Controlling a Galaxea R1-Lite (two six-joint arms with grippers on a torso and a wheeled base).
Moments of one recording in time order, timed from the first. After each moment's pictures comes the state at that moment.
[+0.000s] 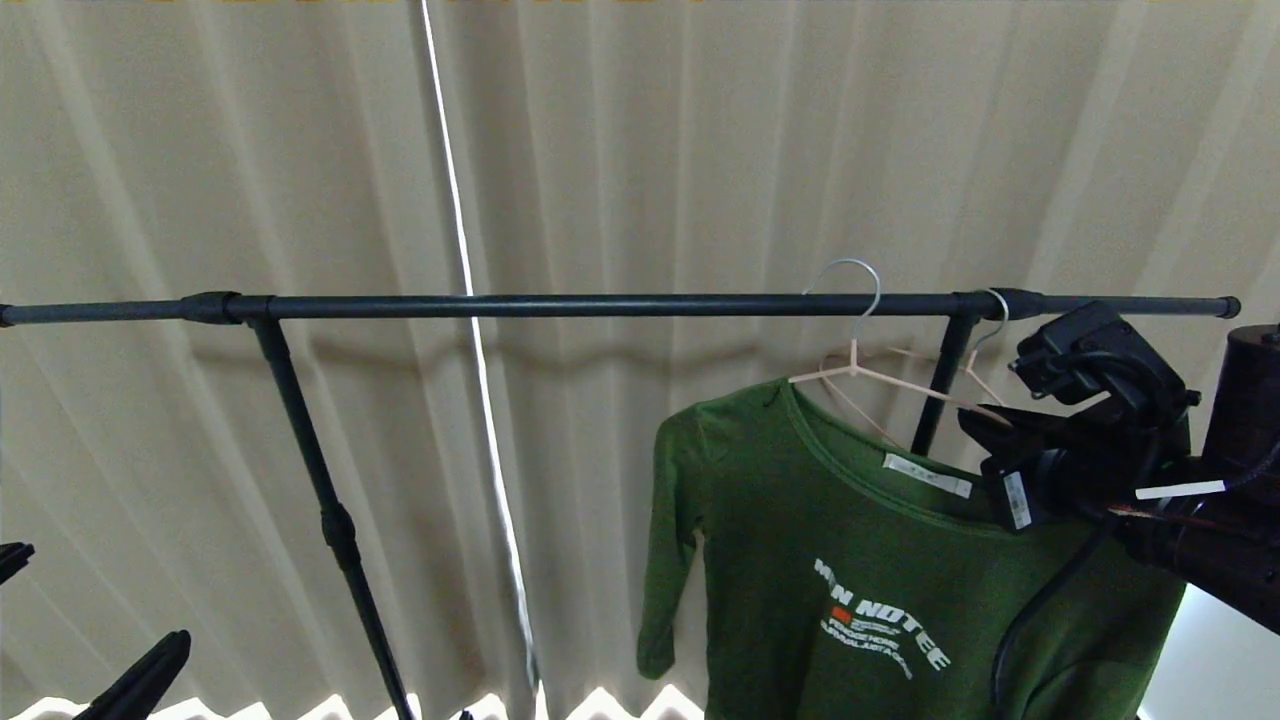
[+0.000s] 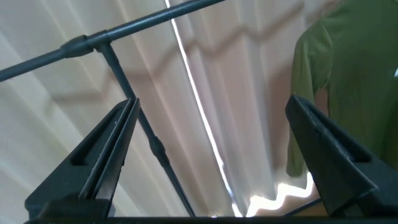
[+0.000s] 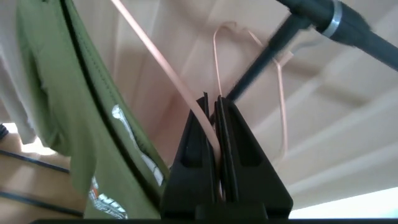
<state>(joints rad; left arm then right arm) -0.32 0.58 -0.18 -0.40 0.07 0.29 0.45 1.43 -0.59 -0.53 -0.34 -0.24</state>
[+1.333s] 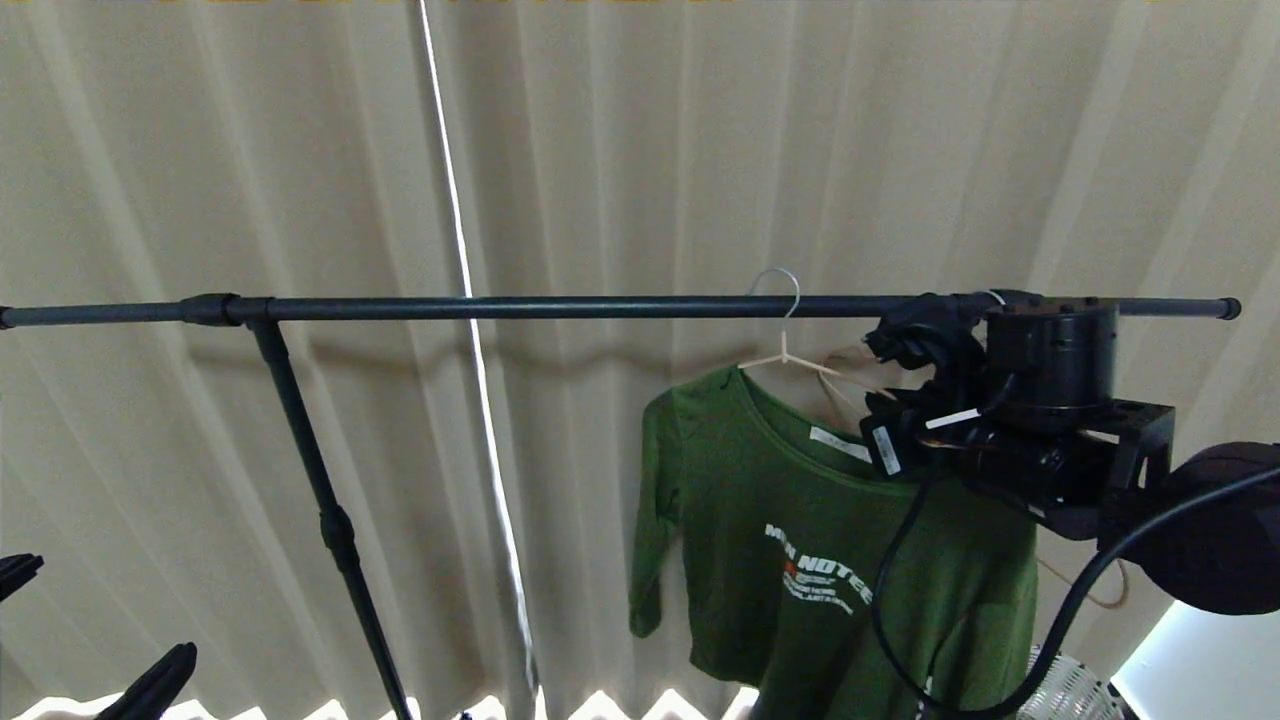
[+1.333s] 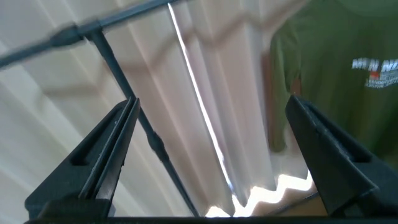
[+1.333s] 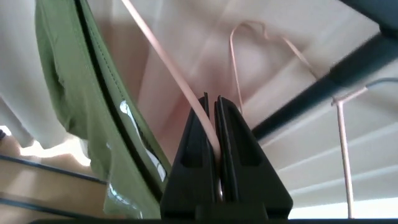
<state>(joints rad) -0.32 0.58 -0.18 -0.37 0.06 0.29 0.45 1.76 -0.84 -0.53 -0.38 -0.19</state>
